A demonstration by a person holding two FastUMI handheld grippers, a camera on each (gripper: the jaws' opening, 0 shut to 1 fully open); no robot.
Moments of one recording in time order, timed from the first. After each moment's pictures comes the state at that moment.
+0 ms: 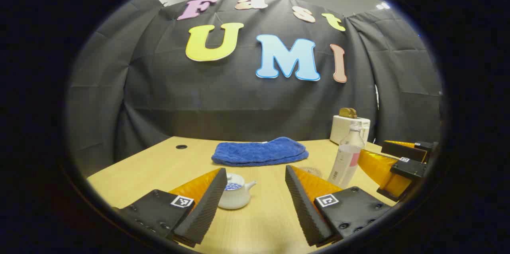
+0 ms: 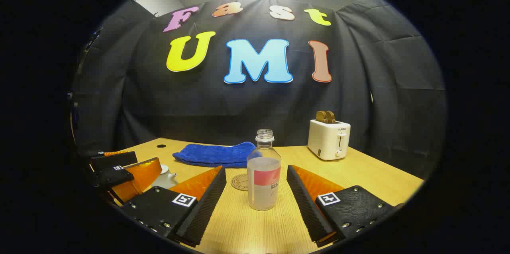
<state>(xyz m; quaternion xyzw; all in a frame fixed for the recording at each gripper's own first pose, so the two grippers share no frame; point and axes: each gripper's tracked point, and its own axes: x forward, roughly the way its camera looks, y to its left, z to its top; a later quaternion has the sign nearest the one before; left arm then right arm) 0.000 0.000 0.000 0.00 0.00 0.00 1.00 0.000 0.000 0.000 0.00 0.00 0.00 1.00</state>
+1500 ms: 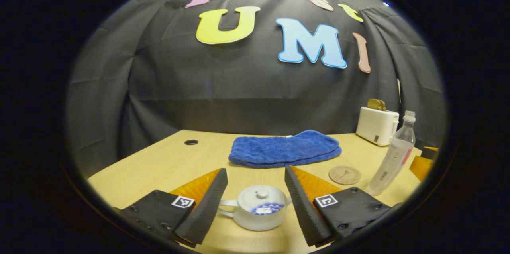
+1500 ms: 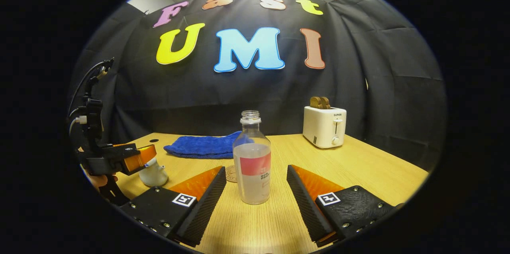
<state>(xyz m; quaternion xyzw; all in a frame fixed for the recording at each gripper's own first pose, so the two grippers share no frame) 0.089 0.067 -0.029 0.00 0.04 0.04 1.00 0.017 -0.020 -0.035 0.03 0.04 -0.02 1.00</state>
